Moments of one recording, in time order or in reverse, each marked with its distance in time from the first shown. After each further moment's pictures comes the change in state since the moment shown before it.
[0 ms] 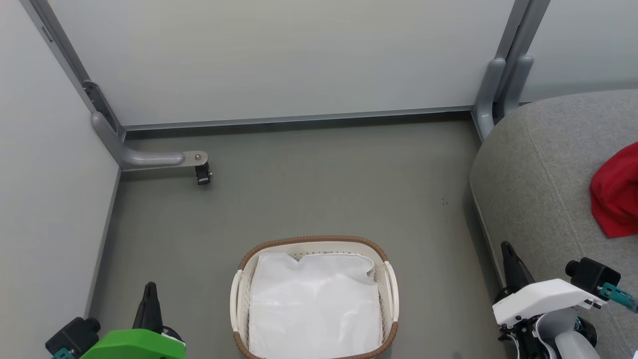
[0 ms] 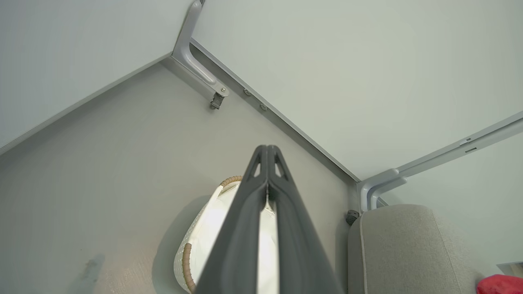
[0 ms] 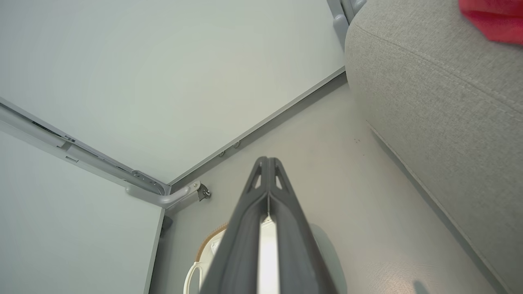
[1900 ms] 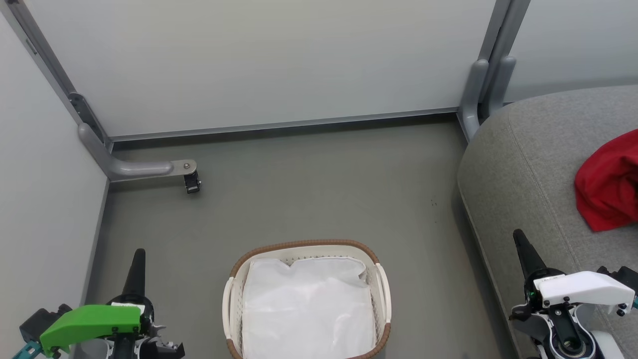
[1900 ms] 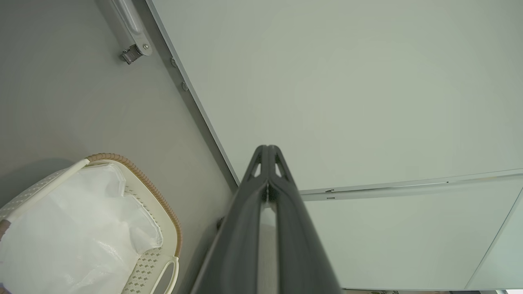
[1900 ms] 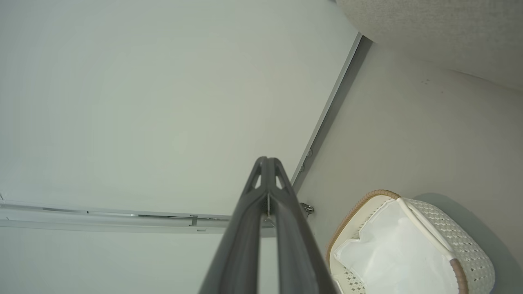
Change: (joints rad) left arm -0.063 0.001 0.063 -0.085 -0.593 -0.023 0.161; right arm 0.013 -0.005 -0.064 -0.112 0.657 0.000 0.161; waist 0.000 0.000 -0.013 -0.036
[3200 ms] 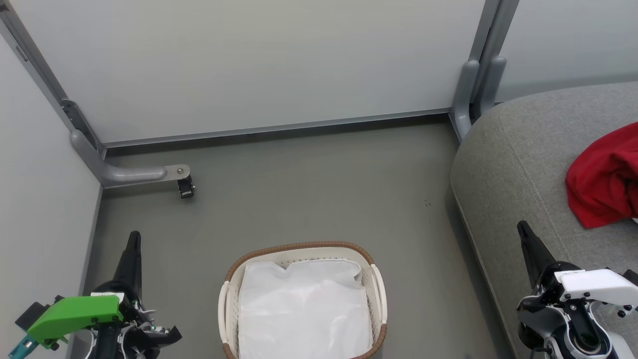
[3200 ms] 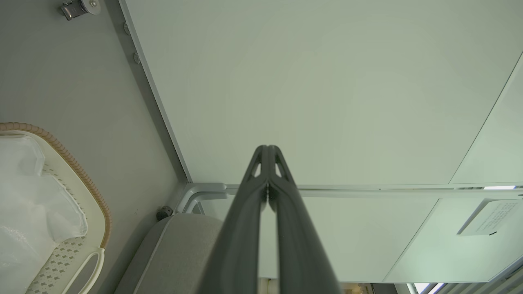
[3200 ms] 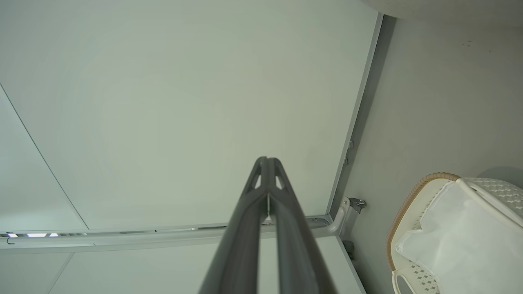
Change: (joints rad) left arm -0.028 0.001 0.024 -0.036 -0.234 -0.010 0.062; right arm 0.003 -0.002 -0.026 -0.045 0.257 0.000 0.064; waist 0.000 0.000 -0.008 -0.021
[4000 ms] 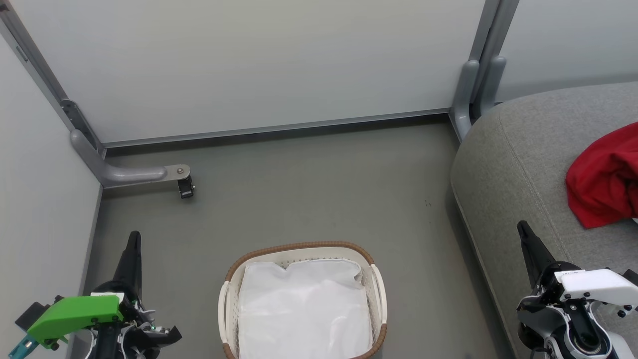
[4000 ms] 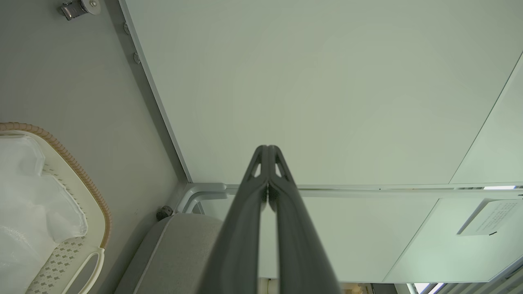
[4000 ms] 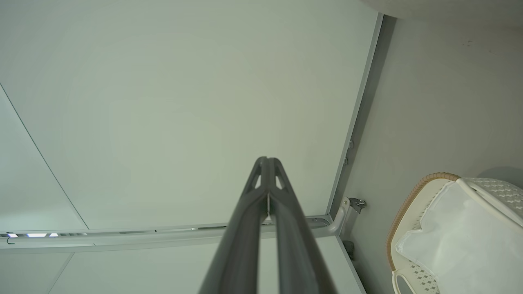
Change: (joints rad) left arm 0.000 0.000 0.000 0.000 0.000 0.000 0.000; right arm 0.000 0.000 0.000 0.000 0.000 0.000 0.000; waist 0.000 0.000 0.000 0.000
